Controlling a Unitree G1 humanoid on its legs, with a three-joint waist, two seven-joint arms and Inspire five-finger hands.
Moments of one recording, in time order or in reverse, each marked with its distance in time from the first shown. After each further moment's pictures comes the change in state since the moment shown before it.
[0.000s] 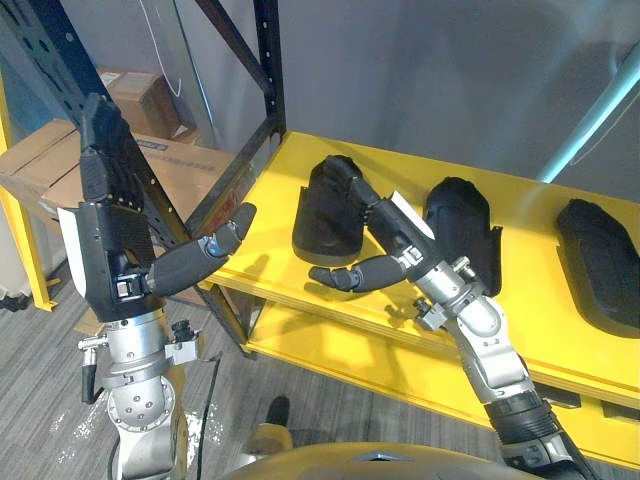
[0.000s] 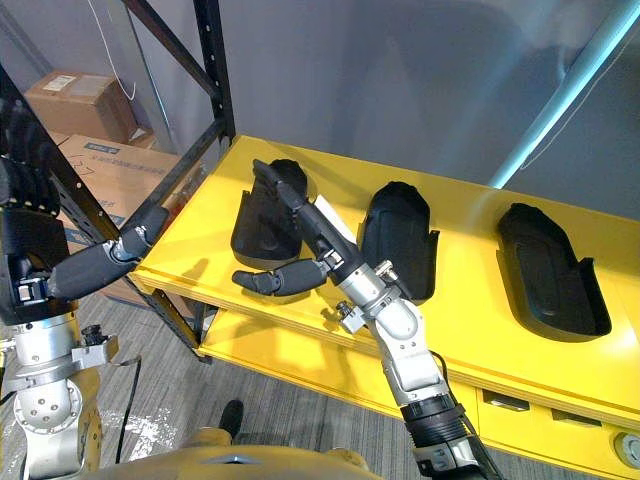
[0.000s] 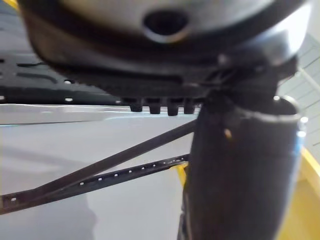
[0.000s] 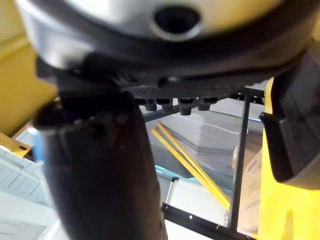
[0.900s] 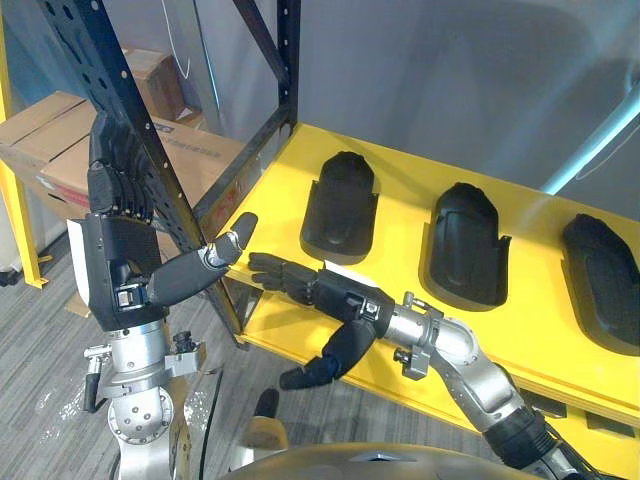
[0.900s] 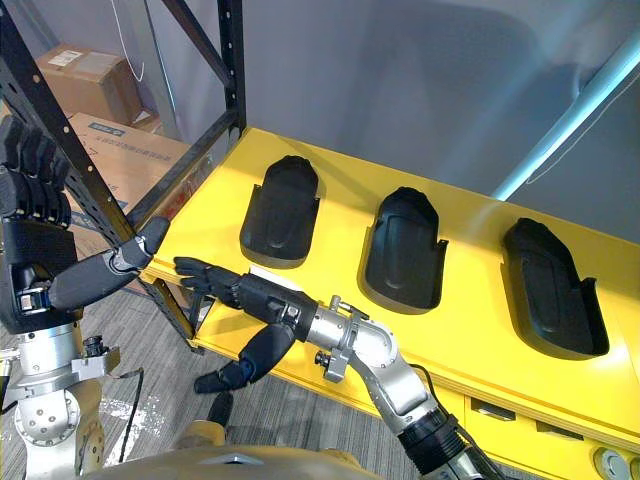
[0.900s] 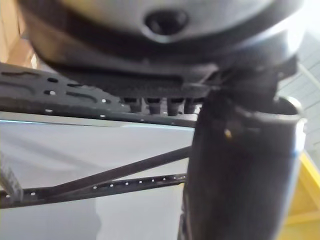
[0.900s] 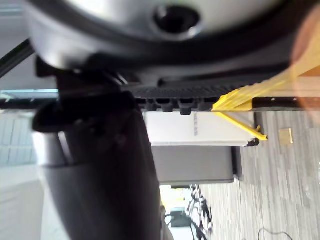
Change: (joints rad) left arm 0.043 0.001 -0.036 -0.010 -0.111 0.004 -0.017; right arm 0.060 -0.037 0.234 0.022 0.146 0.194 0.168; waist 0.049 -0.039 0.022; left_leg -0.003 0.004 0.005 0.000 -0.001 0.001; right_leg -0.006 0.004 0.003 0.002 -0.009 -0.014
